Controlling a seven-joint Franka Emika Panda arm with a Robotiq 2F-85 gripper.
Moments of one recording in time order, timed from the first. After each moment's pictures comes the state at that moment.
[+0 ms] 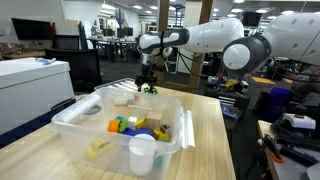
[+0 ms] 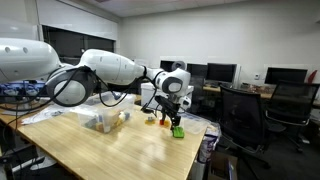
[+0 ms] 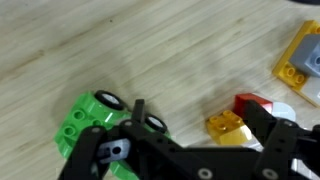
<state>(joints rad) -0.36 1.44 0.07 -0.38 0.13 1.72 -0.02</state>
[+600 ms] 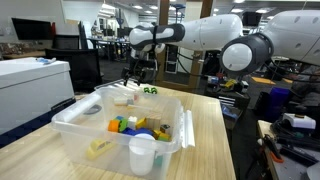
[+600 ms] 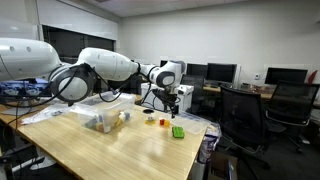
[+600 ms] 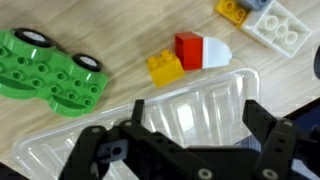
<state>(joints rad) -0.28 1.43 0.06 -0.35 0.12 1.90 0.10</state>
